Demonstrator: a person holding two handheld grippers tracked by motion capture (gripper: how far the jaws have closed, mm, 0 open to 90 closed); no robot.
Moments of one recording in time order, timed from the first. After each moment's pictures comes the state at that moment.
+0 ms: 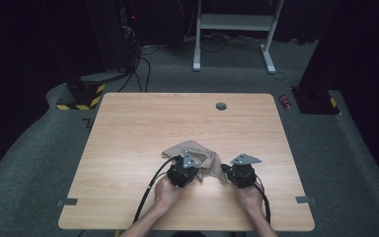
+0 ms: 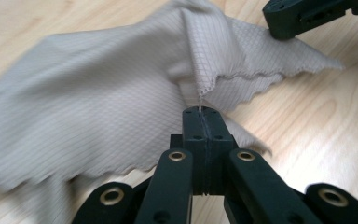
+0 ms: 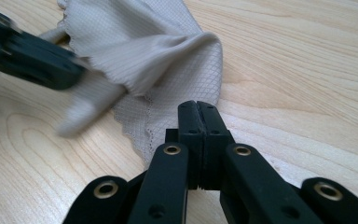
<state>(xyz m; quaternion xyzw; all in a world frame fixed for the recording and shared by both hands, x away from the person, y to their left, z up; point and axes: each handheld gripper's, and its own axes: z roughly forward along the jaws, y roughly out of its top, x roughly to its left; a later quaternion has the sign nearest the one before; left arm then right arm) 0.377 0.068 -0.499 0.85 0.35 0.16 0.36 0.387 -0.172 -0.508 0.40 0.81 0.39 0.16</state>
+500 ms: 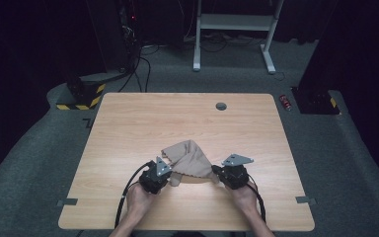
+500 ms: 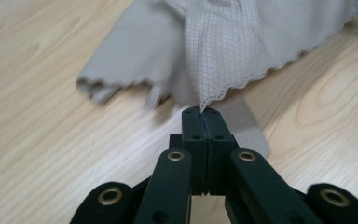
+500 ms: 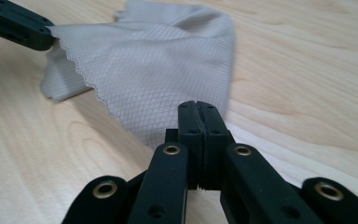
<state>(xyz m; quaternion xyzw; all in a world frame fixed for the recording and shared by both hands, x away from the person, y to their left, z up) 0.347 0.143 -0.495 0.85 0.38 0.22 0.30 0.380 -0.146 -0.496 0.35 0.83 0.41 0.14</state>
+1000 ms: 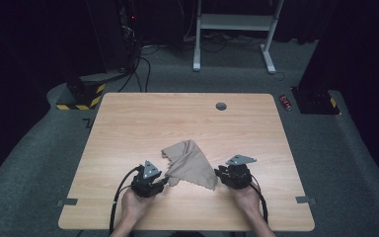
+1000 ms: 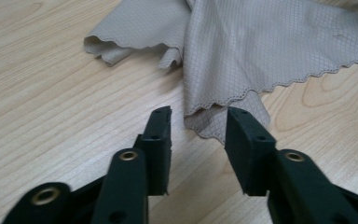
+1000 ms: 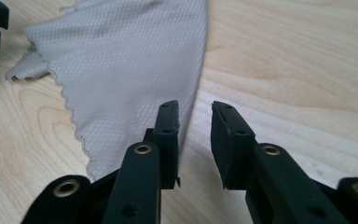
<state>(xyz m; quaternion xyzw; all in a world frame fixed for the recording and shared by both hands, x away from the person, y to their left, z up) 0.339 0.160 -0.509 0.82 0.42 0.19 0.35 0.384 -0.159 -0.509 0.40 0.82 0.38 0.13</state>
